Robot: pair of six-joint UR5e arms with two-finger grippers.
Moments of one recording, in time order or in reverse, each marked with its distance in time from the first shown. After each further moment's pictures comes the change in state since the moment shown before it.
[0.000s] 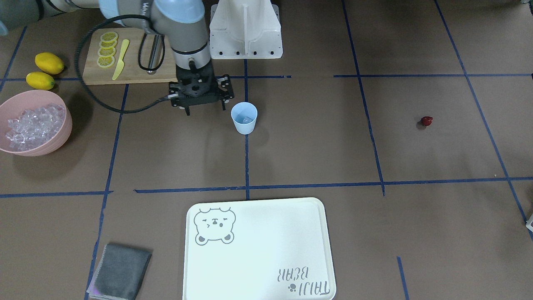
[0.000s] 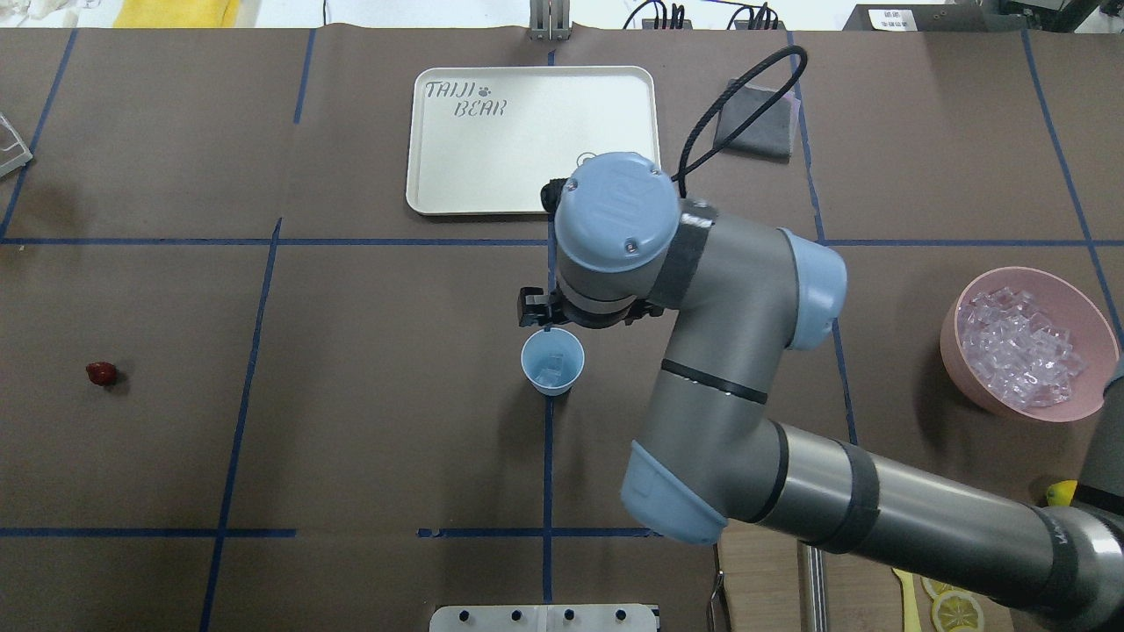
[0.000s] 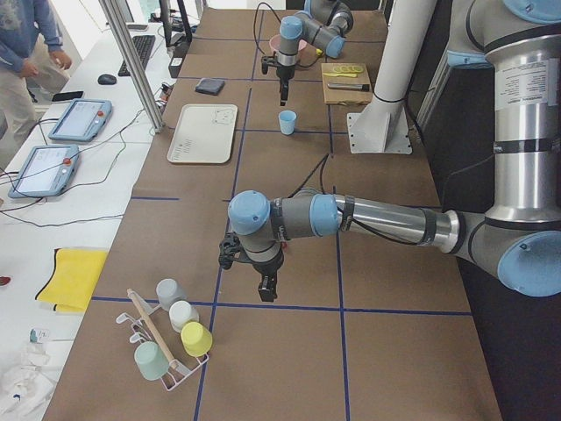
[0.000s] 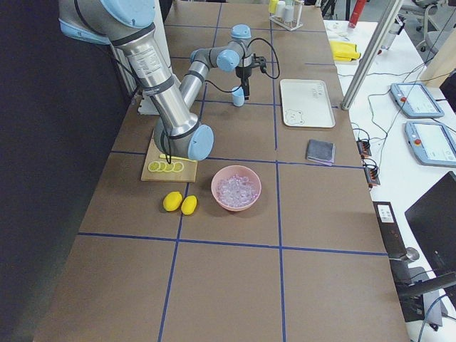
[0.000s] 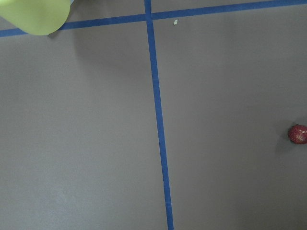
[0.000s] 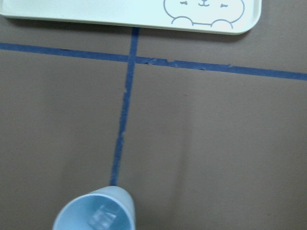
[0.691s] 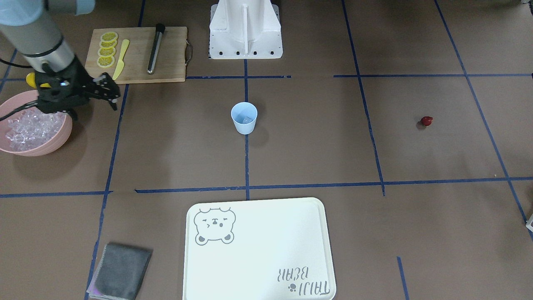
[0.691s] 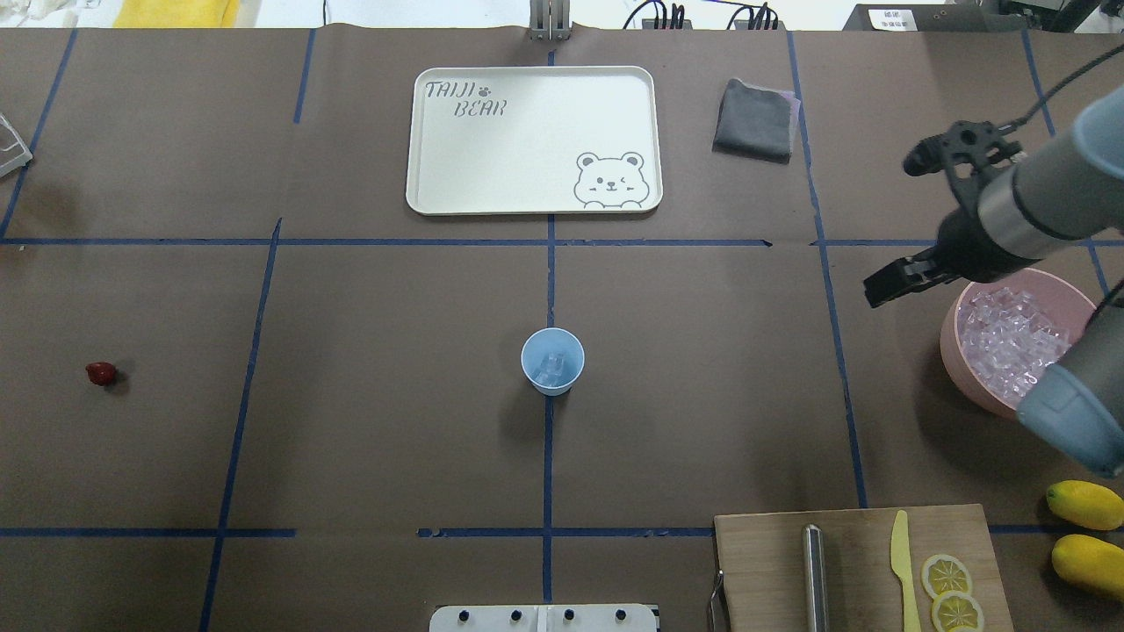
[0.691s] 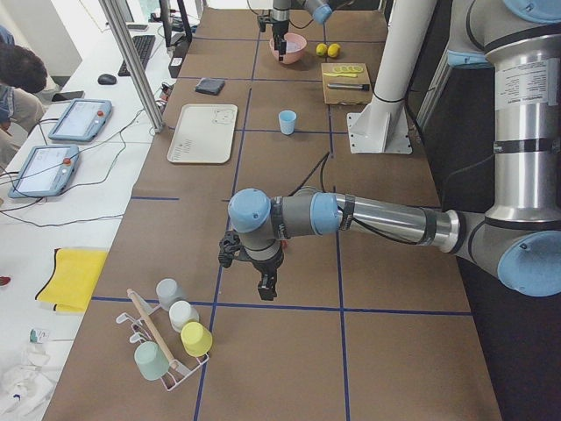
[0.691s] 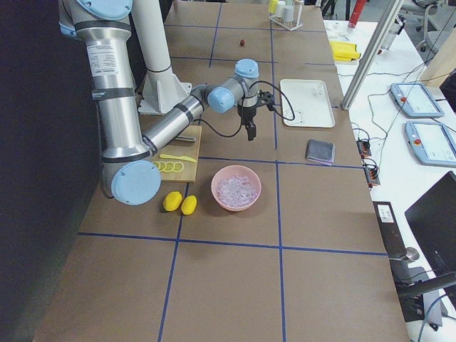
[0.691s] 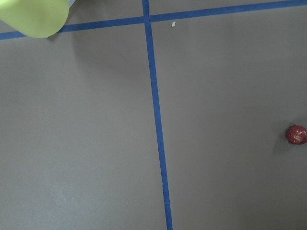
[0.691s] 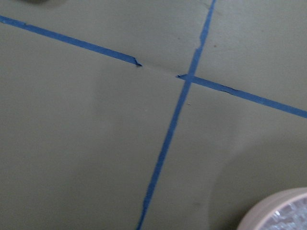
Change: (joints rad) left arm 0.000 0.000 -0.007 0.000 0.000 -0.001; right arm 0.325 -0.522 0.158 0.234 0.249 -0.408
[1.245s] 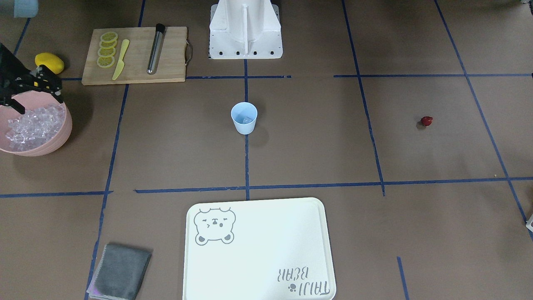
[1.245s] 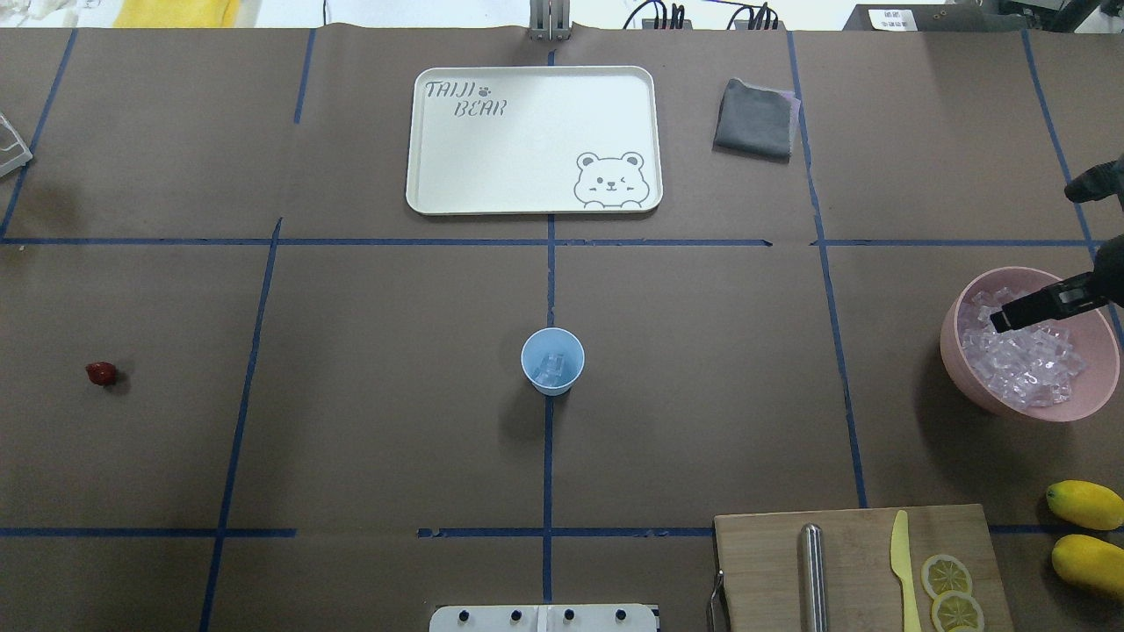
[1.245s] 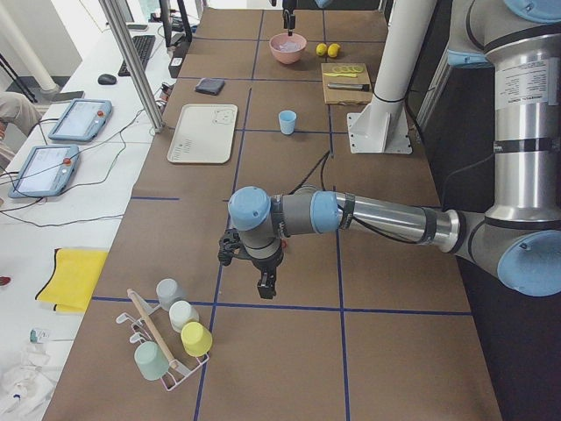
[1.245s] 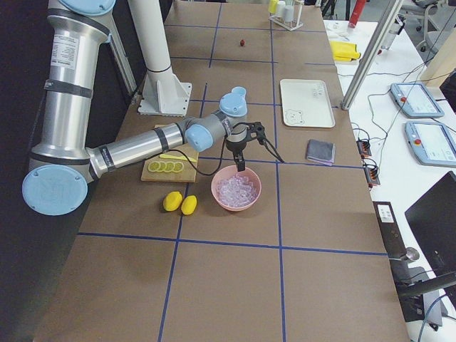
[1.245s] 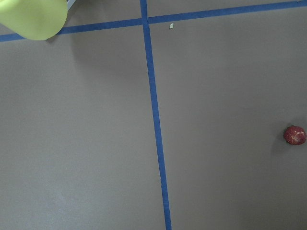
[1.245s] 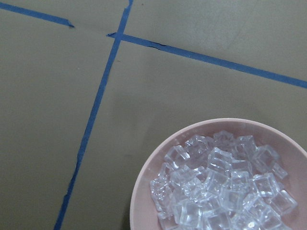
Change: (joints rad) left arm 0.000 -0.001 -0.003 0.000 0.000 0.001; right arm 0.154 -0.249 -0.009 0.198 0.127 -0.101
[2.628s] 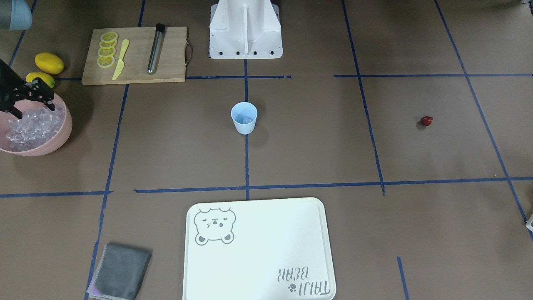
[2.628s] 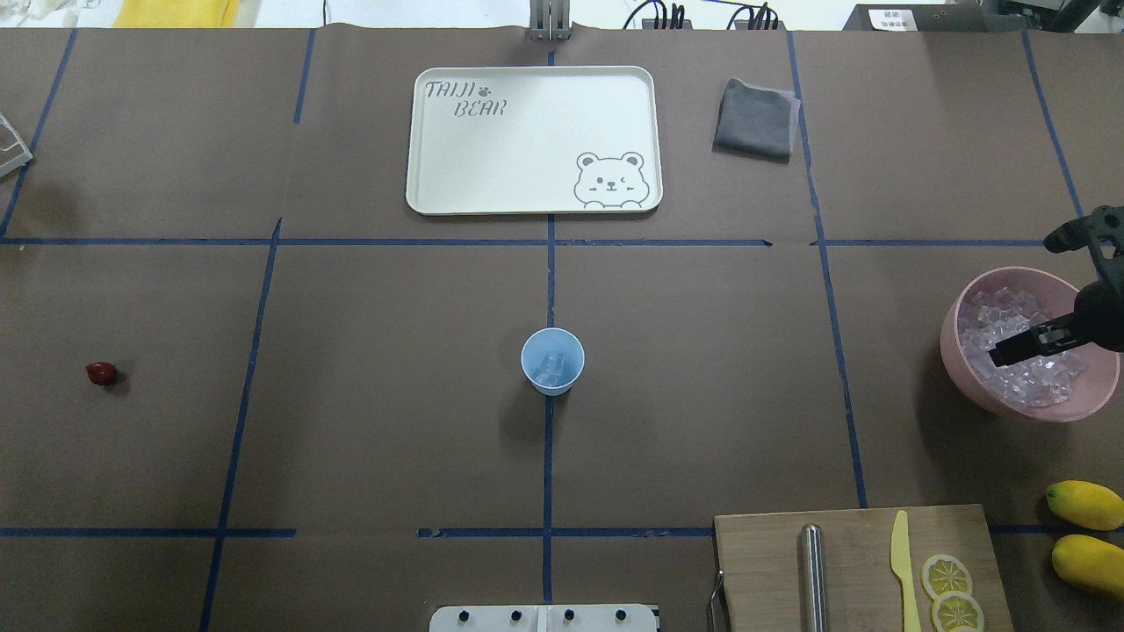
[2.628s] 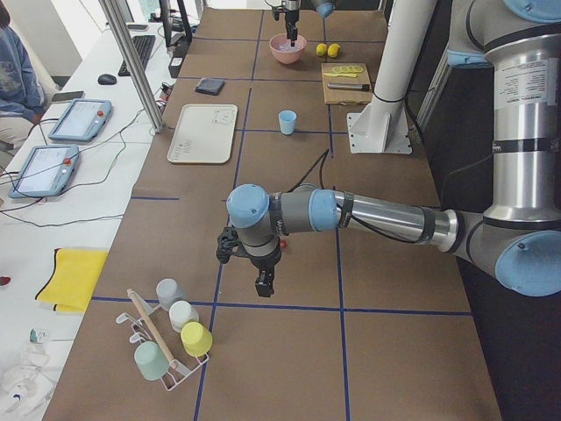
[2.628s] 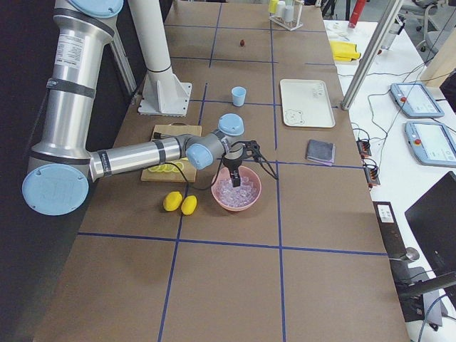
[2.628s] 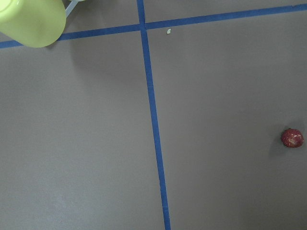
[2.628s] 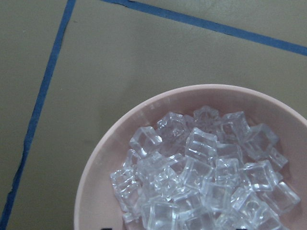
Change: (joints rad) left arm 0.000 -0.008 -0.002 0.000 0.000 0.000; right arm -0.113 -0.011 -0.127 0.131 -0.086 0.061
